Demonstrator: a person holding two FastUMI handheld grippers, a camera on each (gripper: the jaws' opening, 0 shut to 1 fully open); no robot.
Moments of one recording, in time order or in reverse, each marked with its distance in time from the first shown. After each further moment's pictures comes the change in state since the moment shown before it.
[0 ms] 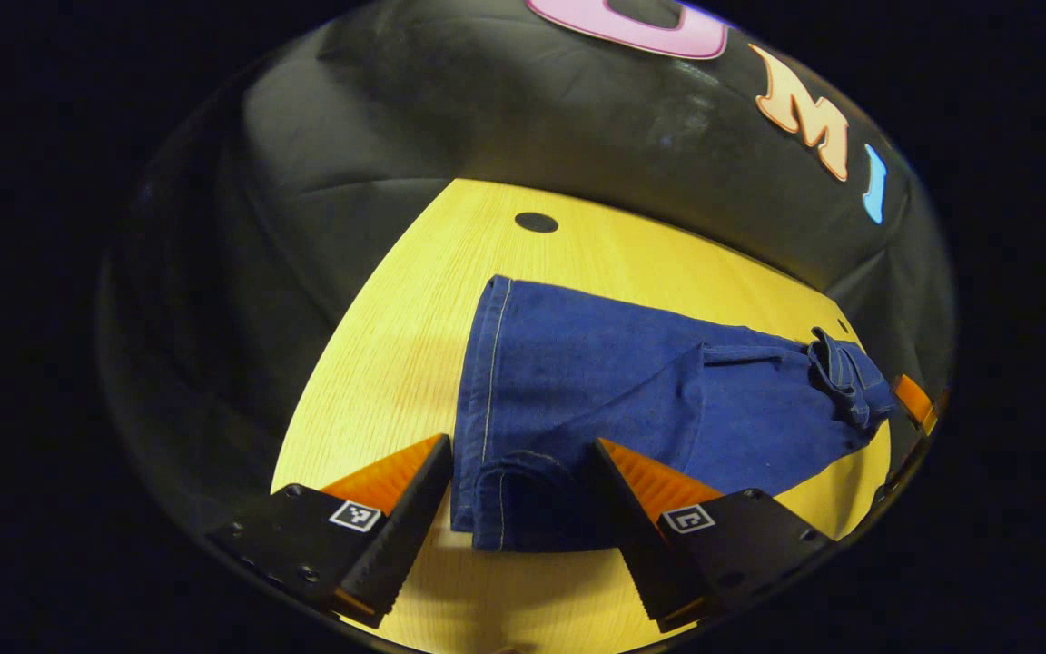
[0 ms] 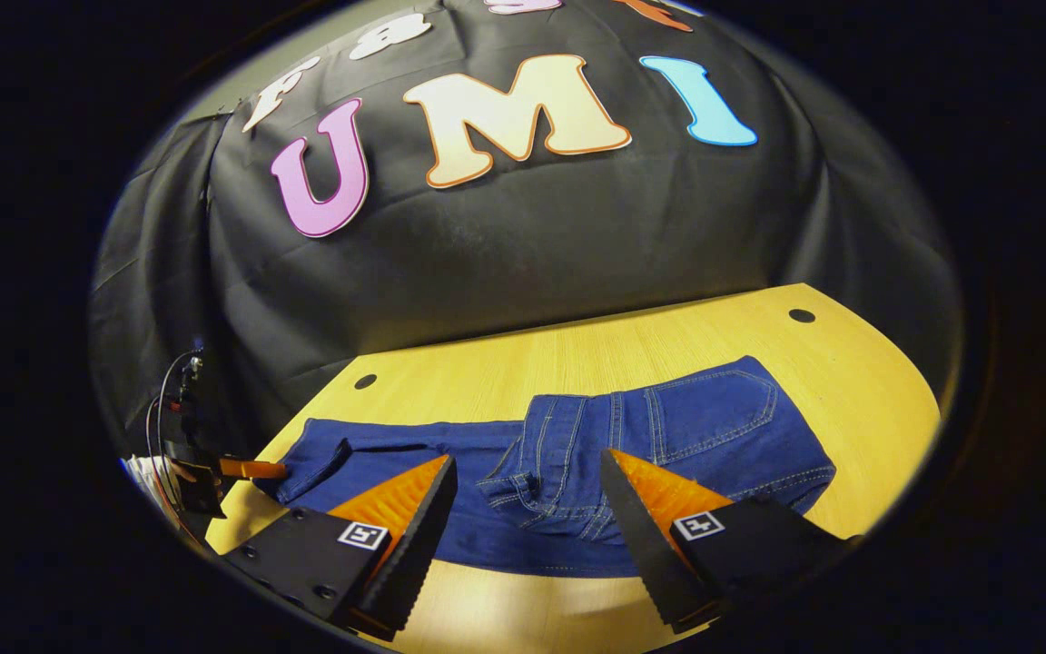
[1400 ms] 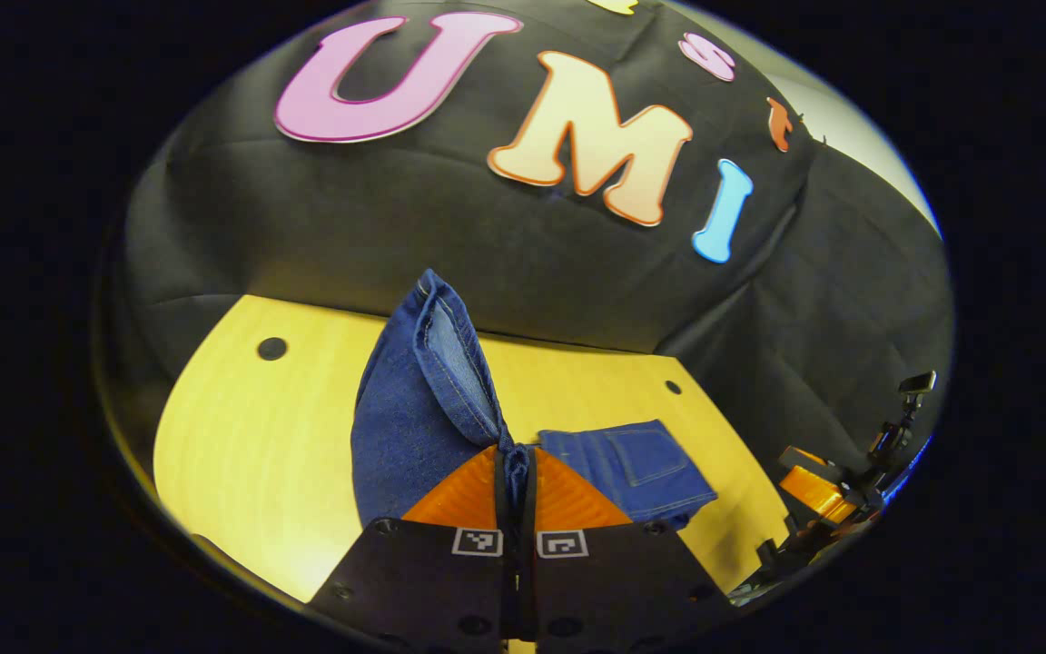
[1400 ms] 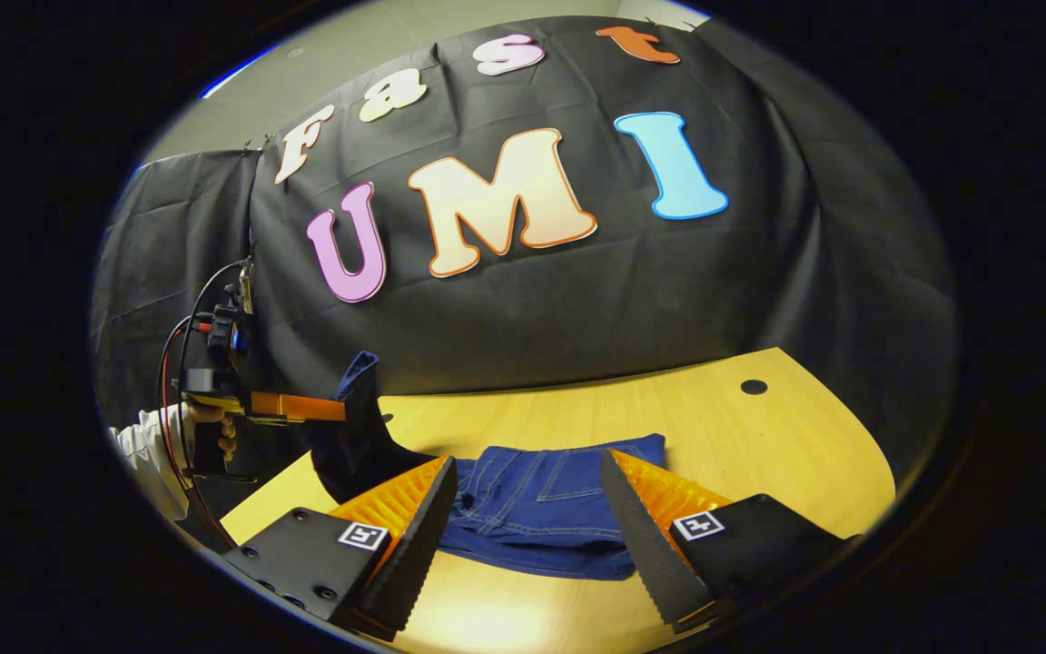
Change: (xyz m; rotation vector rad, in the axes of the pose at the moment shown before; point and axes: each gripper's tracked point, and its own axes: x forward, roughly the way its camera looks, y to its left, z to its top) left arm -0.074 -0.357 0.122 0.046 -0.231 -0.365; right arm -0.119 -0.115 0.100 -0.016 -0.146 0.125
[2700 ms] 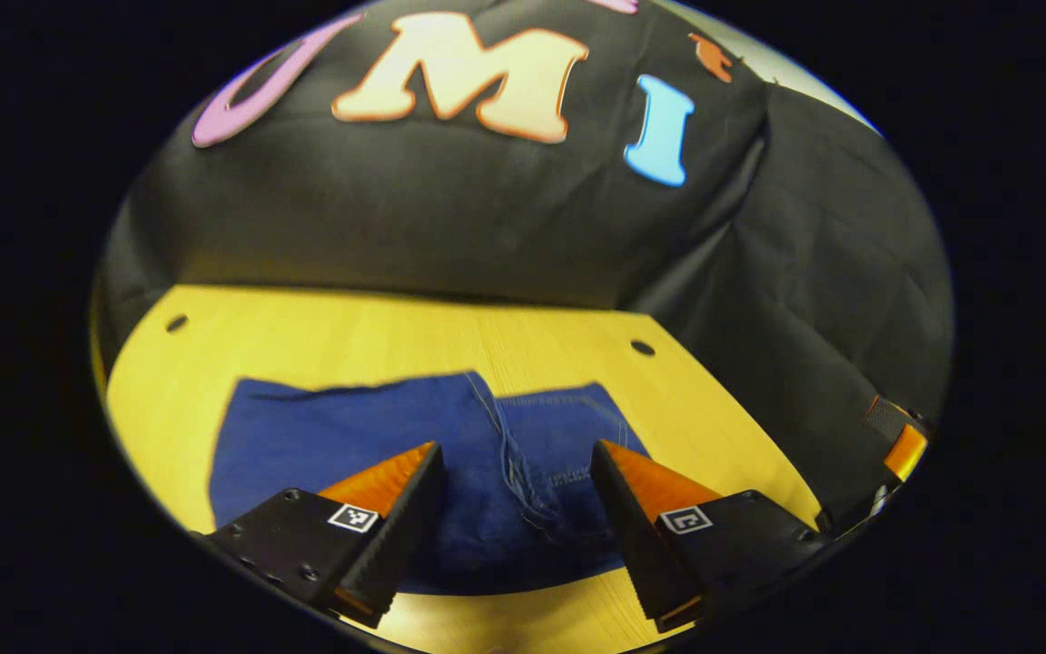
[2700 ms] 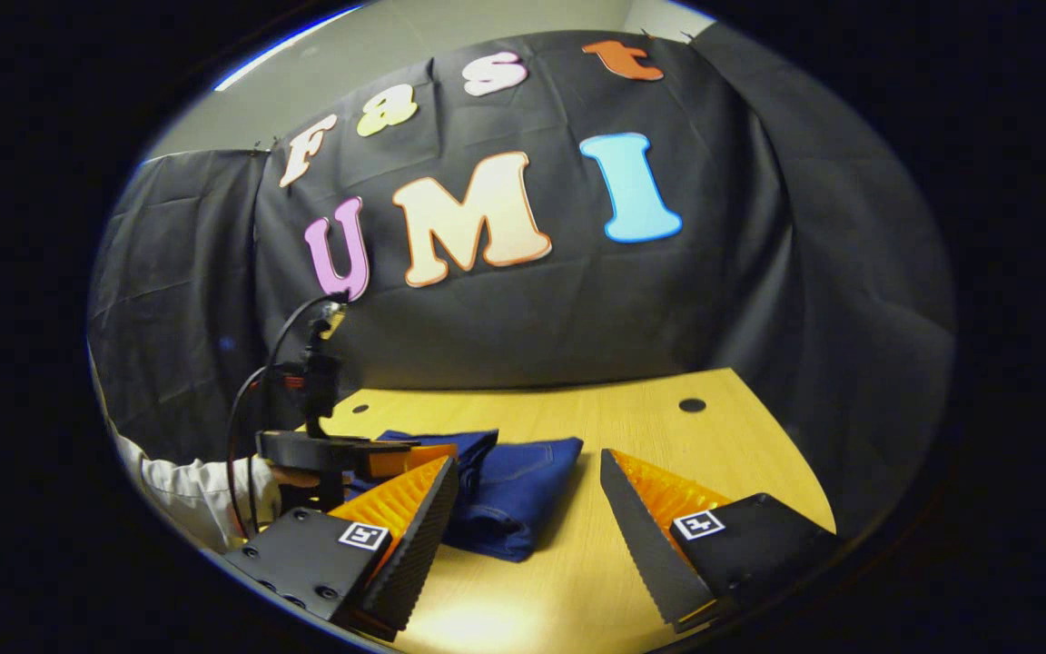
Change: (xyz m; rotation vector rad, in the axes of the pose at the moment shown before) left arm 0.096 -0.135 -0.073 0.147 -0.099 0.086; right arm -0.061 -0.074 0.030 -0.089 -0.073 -0.013
